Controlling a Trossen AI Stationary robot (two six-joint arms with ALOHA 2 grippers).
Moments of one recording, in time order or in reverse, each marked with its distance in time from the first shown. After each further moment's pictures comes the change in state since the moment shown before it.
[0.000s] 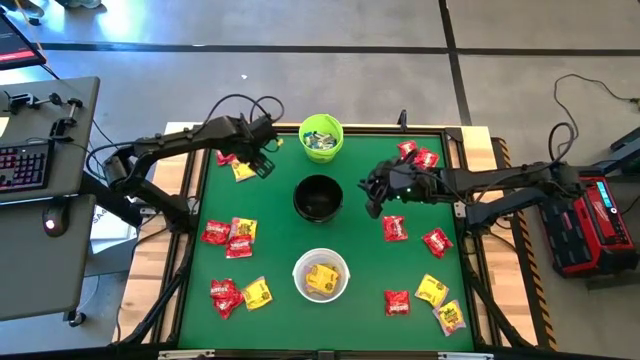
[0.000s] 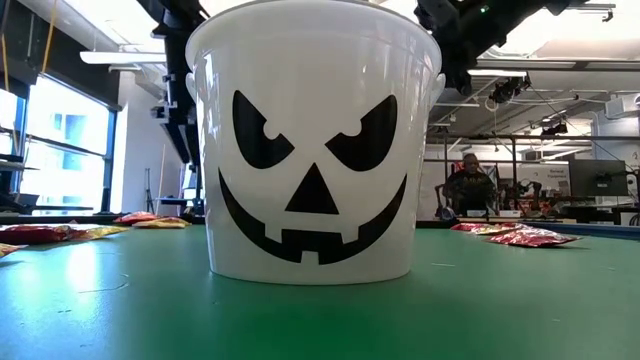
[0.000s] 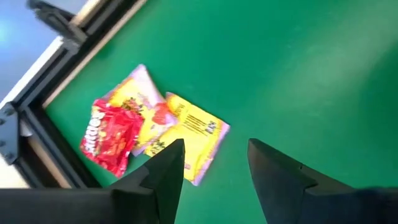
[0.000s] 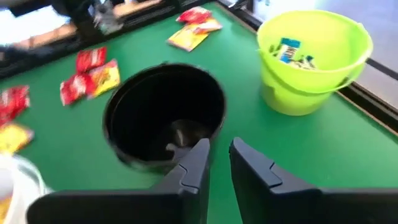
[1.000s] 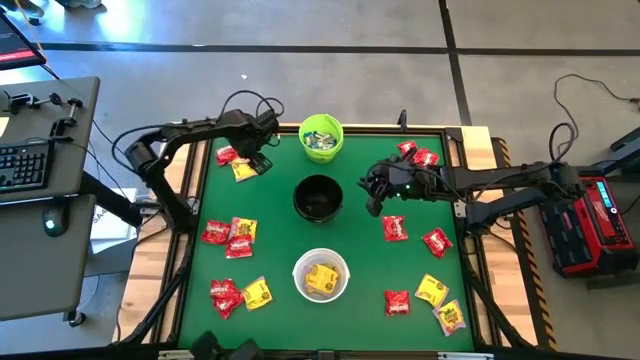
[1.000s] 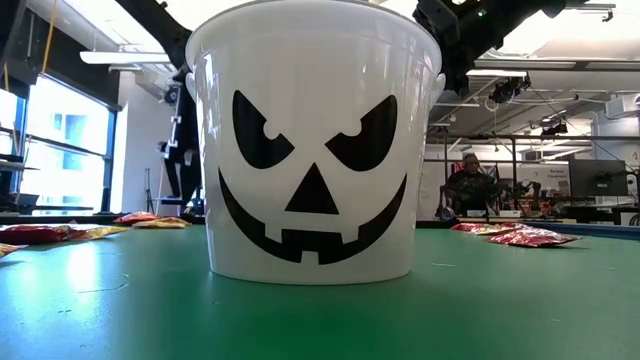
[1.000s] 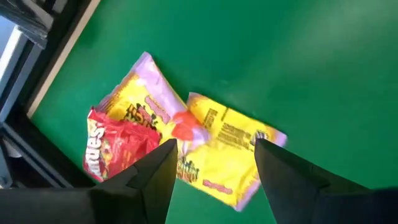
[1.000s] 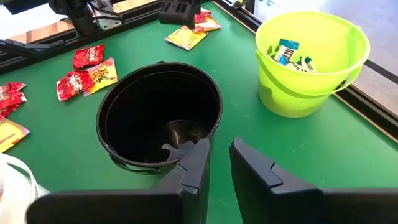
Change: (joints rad) left arm 0.166 0.227 0.000 0.055 0.028 0.218; right arm -0.029 0.003 0.001 0.004 -0.022 -0.025
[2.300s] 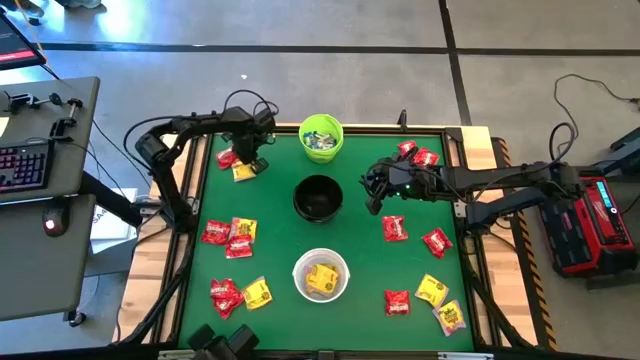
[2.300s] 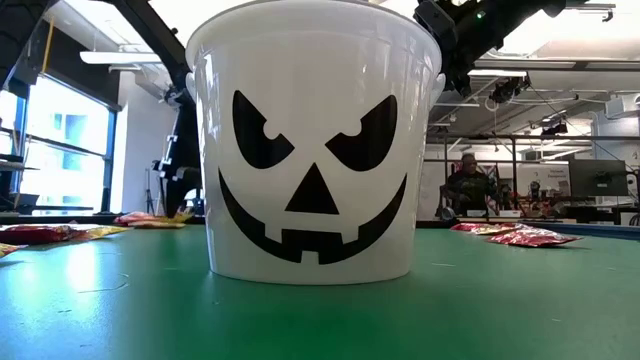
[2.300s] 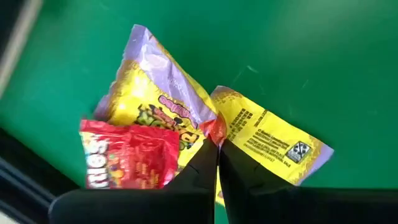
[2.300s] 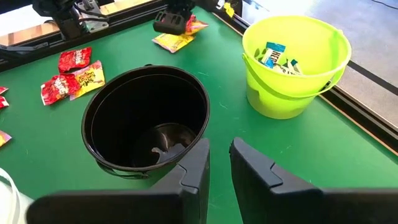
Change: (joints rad) left arm 0.094 0.097 0.000 -0.006 0.057 0.080; right arm 0.000 0.000 0.000 -0.004 0.047 -0.001
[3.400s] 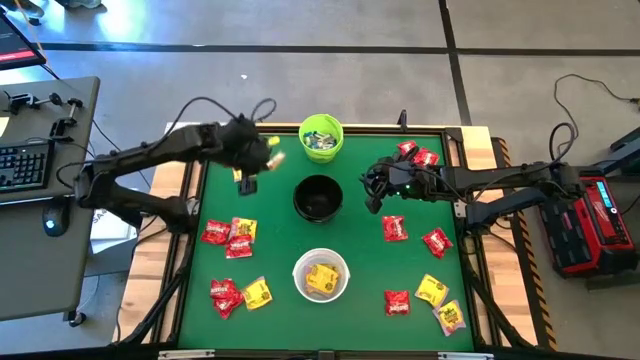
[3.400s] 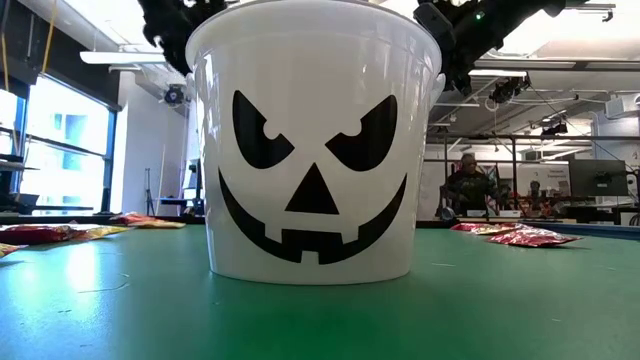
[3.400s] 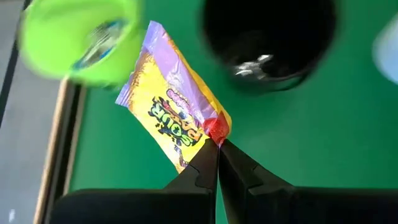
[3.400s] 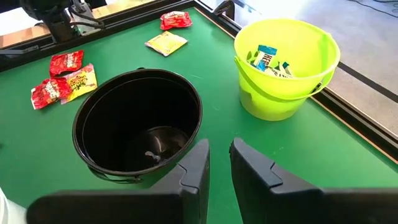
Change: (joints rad) left arm -0.441 -0.608 0.000 0.065 0.242 0.337; right arm 0.000 0.000 0.000 0.002 0.032 0.000
